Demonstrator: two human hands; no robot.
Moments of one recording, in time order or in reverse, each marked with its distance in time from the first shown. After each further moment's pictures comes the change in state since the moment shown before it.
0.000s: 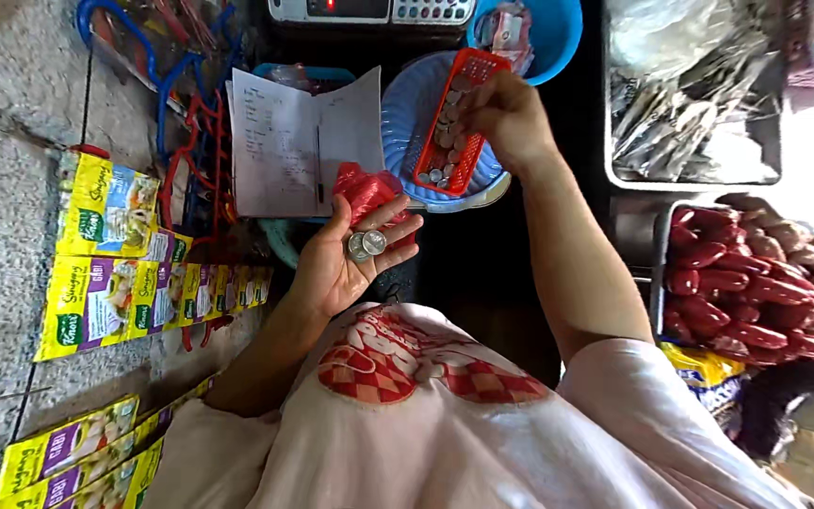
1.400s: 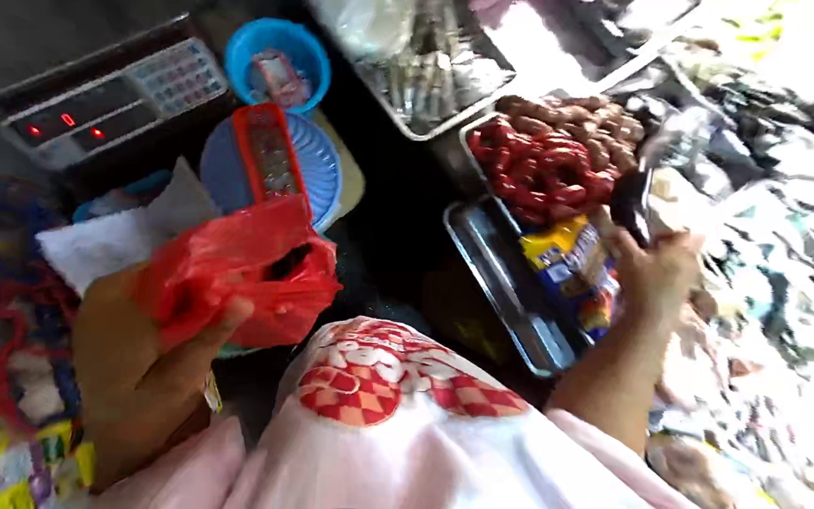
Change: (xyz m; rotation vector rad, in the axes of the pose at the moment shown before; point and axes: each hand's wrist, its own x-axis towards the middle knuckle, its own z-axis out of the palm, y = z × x) left_hand 0.011 0.036 0.053 1.397 -0.526 0.982; right_hand -0.422 0.058 -0.133 -0.475 1.137 0.963
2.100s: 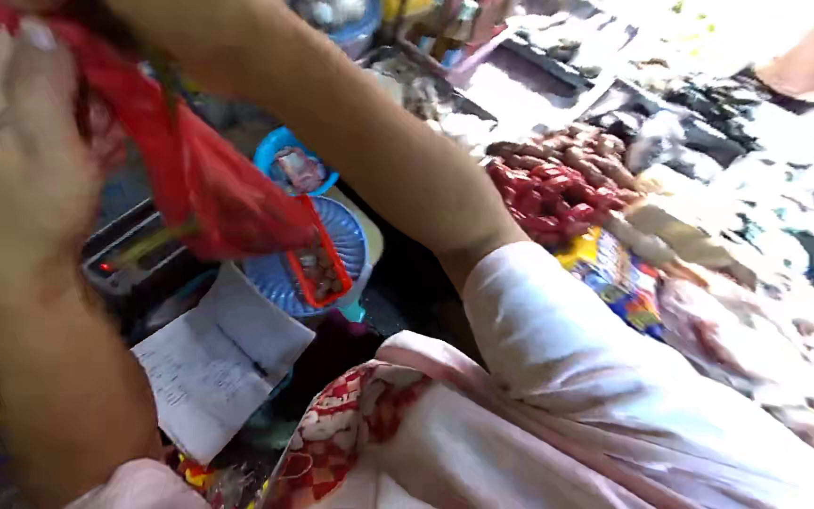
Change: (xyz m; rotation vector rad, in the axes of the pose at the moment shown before) left_hand 0.253 -0.083 -0.094 -0.027 -0.099 -0.002; right_hand -0.104 -0.571 0.084 1.211 -0.998 -0.968
